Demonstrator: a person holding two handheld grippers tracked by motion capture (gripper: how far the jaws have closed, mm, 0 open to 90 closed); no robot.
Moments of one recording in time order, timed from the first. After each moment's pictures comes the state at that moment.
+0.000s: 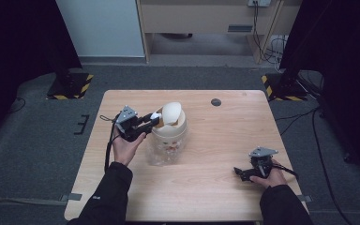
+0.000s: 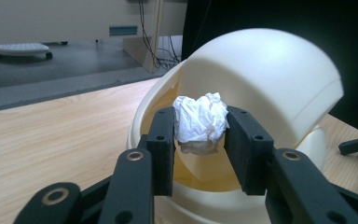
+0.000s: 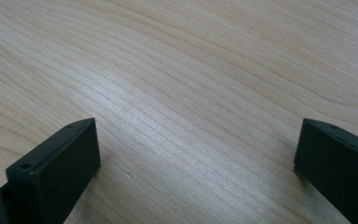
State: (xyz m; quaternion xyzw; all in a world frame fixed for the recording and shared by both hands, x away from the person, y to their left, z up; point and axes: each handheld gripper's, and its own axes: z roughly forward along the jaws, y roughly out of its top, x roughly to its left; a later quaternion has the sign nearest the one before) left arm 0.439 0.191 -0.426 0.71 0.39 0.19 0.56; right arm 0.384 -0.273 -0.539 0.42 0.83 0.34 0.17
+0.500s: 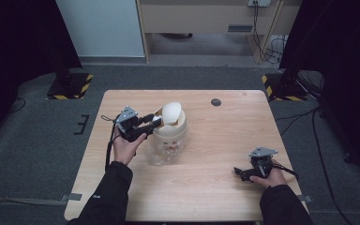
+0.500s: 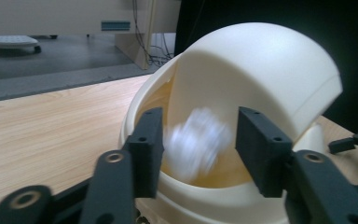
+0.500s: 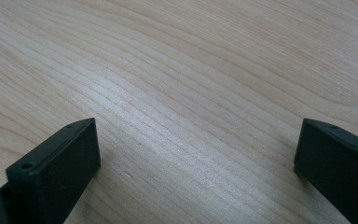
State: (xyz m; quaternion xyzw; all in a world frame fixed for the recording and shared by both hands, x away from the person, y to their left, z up) left arm 0.439 0.194 -0.429 0.71 0.39 0.17 0.57; right arm 0.384 -0.273 -0.539 0.42 0.83 0.34 0.17
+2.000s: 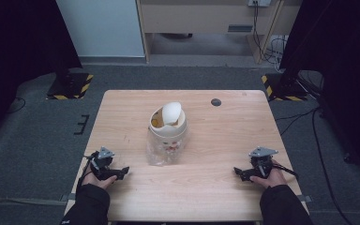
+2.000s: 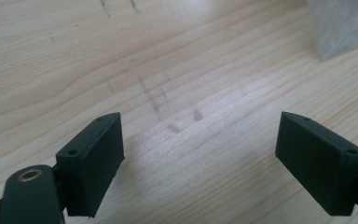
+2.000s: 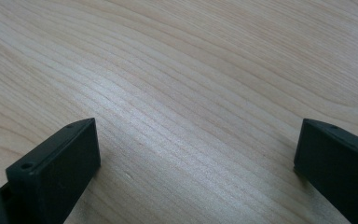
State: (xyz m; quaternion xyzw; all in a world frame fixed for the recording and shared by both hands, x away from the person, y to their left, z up) left arm 0.356 0.286 -0.518 0.81 0.48 0.16 0.30; right arm 0.384 -0.273 -0.539 0.42 0.83 0.34 0.17
